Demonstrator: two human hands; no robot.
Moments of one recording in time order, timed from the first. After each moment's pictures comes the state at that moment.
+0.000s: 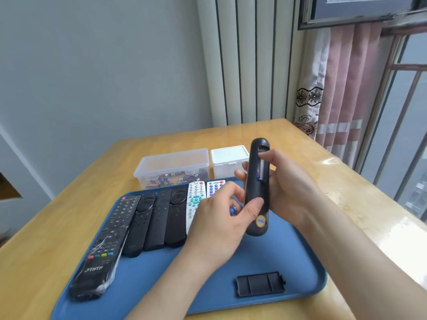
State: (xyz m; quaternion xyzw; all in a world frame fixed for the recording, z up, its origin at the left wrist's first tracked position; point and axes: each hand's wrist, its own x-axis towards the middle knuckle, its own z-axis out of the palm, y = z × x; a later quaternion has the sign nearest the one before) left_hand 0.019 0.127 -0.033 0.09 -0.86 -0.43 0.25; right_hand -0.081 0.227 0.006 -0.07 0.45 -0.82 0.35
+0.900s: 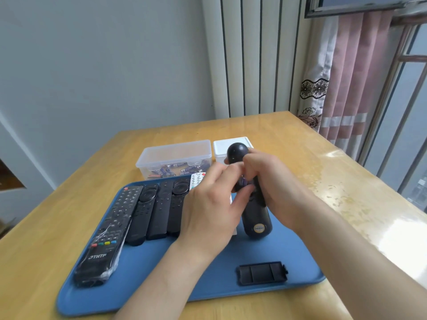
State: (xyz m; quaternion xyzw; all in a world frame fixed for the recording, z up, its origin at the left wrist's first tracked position) left_hand 0.023 0.120 -0.031 0.03 -0.89 -0.21 0.42; right_hand -0.063 0.210 0.006 -0.23 0.64 -0.68 0.28
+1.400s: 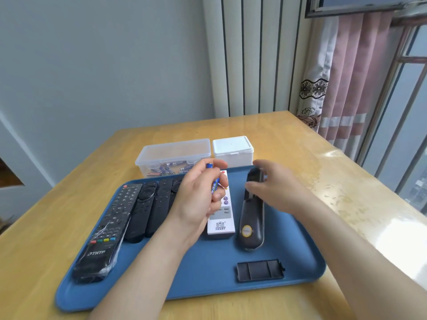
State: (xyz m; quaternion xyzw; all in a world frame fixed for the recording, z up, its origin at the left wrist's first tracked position) left_hand 0.020 0.108 -0.013 0.15 -0.63 -0.74 0.21; right_hand -0.095 0.221 -0.030 -0.28 0.89 -0.36 0.06
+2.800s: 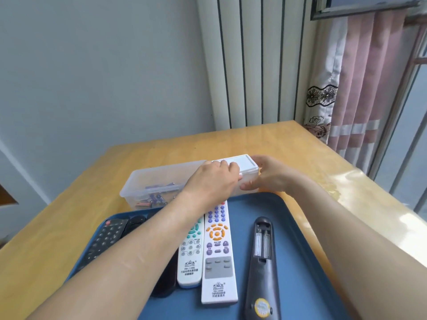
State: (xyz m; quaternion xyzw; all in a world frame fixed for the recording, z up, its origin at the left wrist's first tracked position) left_hand -0.127 0.022 -0.031 -0.06 -0.93 0.27 0.24; right_hand -0.232 0.163 -0.035 -0.33 0.80 -0.45 0.20
